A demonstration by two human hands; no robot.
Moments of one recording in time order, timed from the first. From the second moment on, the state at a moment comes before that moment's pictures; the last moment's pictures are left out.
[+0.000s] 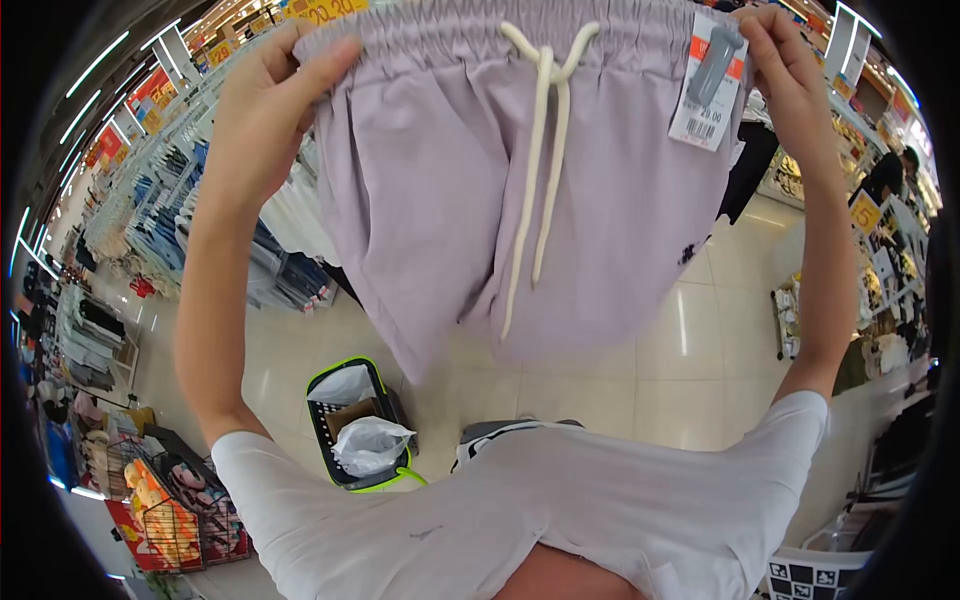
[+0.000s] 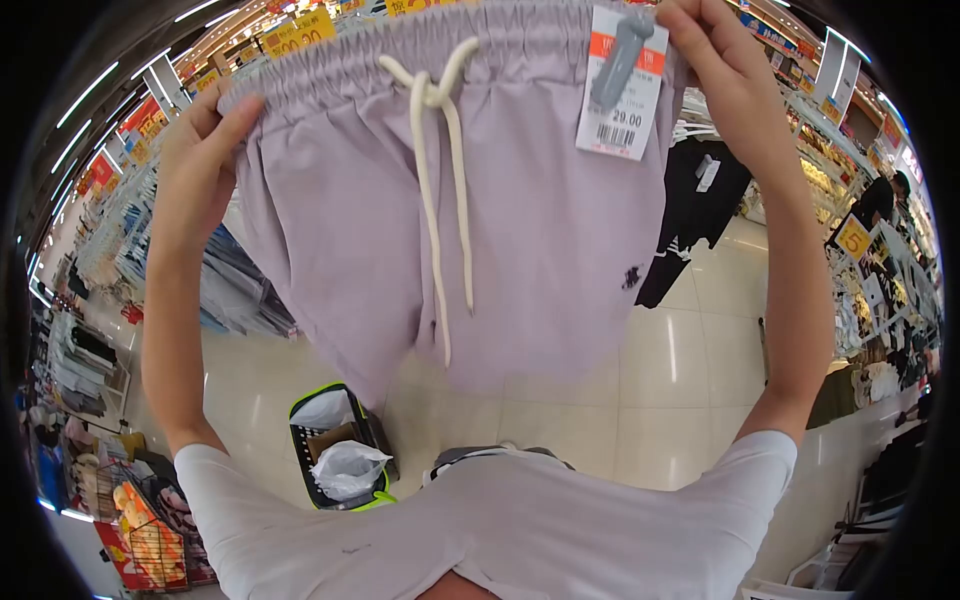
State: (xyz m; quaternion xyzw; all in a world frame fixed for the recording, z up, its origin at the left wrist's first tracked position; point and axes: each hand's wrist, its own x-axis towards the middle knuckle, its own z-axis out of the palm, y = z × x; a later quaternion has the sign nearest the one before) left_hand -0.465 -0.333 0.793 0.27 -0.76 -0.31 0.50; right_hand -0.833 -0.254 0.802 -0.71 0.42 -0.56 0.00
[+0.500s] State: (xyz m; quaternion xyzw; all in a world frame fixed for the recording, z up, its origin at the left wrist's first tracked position) left_hand -0.479 -0.299 0.796 0.23 -0.74 -0.22 0.59; right_hand -0.837 -0.267 0.792 -0.67 0.32 -0.66 -0.12
